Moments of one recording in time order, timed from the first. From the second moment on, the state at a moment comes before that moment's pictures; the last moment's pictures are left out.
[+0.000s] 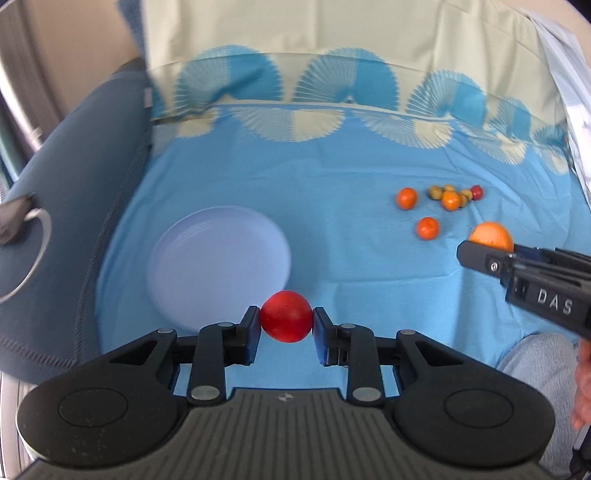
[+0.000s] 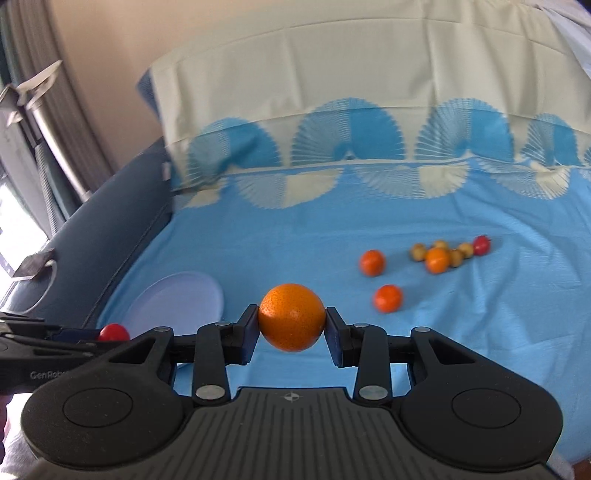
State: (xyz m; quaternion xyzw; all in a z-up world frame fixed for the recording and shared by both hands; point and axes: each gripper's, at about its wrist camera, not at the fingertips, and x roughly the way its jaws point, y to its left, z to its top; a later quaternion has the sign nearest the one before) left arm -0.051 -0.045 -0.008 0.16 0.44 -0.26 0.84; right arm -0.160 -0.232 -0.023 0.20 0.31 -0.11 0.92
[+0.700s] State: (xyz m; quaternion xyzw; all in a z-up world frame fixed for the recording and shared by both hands) left arm -0.063 0.040 0.012 0.10 0.42 -0.22 0.87; right arm -0.165 -0.119 0.013 0.13 0.32 -0.06 0.94
